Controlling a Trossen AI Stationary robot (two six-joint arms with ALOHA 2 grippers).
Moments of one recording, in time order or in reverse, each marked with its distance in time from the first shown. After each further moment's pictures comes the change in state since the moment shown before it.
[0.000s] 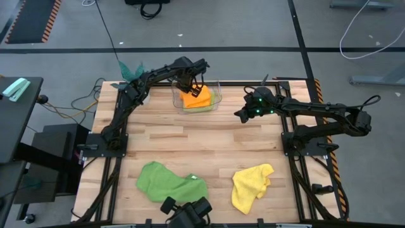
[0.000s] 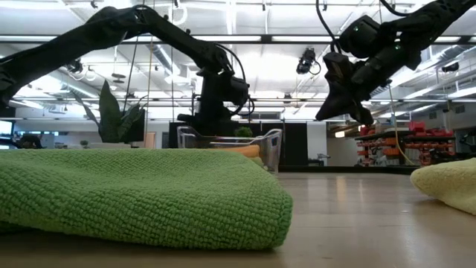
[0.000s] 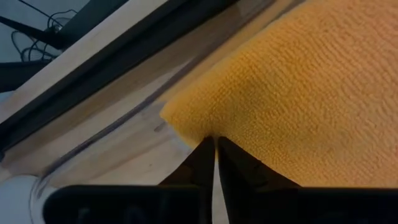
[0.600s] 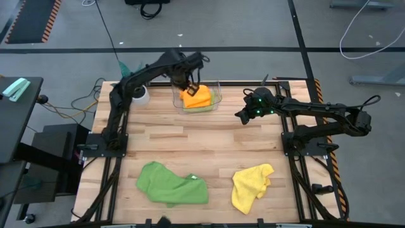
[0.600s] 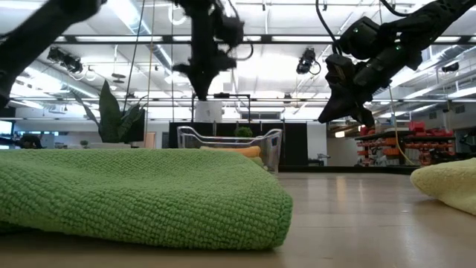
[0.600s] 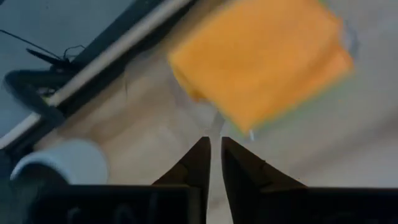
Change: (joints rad) left arm -0.110 -0.255 0.086 -0.198 -0.001 0.004; right arm 0.000 0.000 0.000 -0.030 0.001 -0.056
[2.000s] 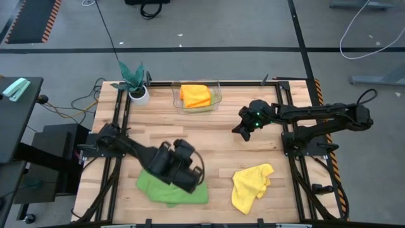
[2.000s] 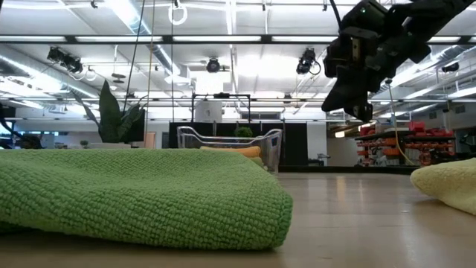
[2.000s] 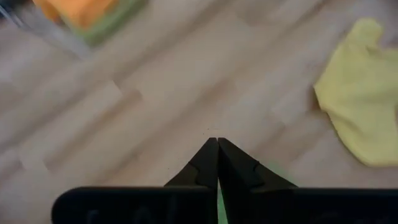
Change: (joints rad) left arm -1.020 -0.104 -0.011 -0.075 -0.362 -0.940; right arm 0.249 -0.001 0.000 0.008 -0.050 -0.008
